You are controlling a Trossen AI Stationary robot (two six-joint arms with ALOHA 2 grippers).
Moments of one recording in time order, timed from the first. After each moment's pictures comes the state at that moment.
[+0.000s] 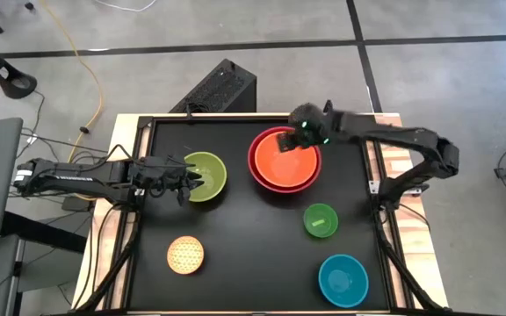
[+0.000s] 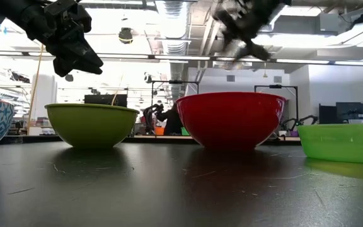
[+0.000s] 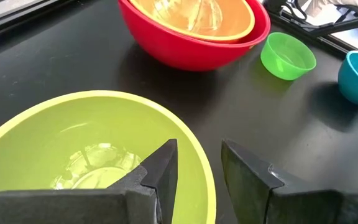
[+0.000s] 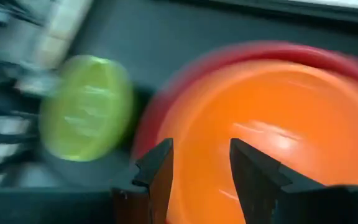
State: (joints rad) left arm 0.04 0.70 0.49 -0.26 -0.19 -0.45; right arm -0.30 1.41 1.30 -0.65 0.08 0.84
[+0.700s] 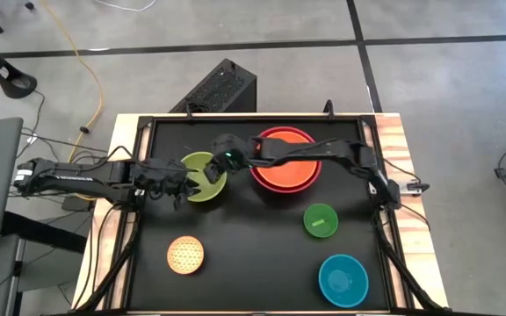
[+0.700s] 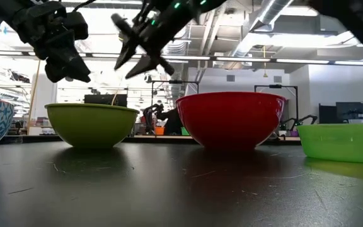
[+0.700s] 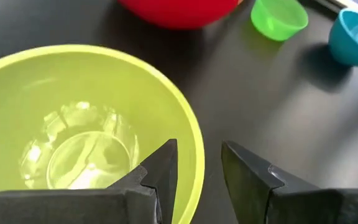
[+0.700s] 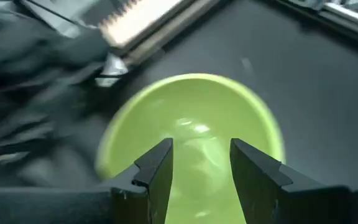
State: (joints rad) left arm 0.03 0.70 0.49 -0.36 -0.08 -0.46; right arm -0.11 2.14 1.98 -0.44 0.13 0.58
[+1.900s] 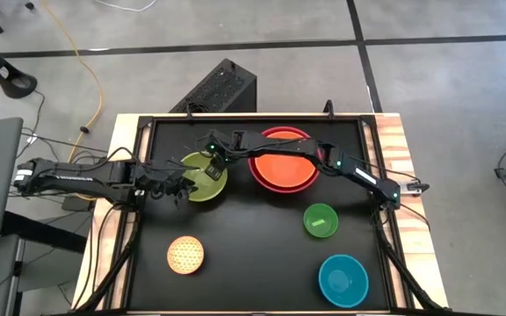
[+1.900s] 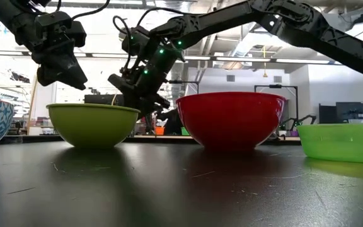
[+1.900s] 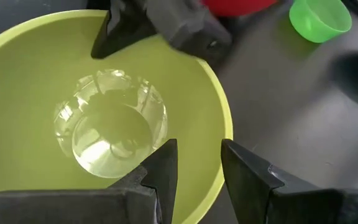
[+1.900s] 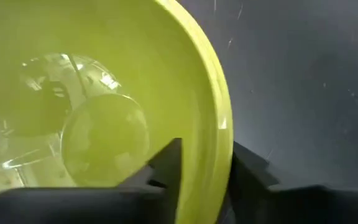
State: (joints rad) left arm 0.03 0.70 0.49 -0.44 -0.15 -0.59; right arm -0.22 2.49 2.33 -0.73 0.04 0.30
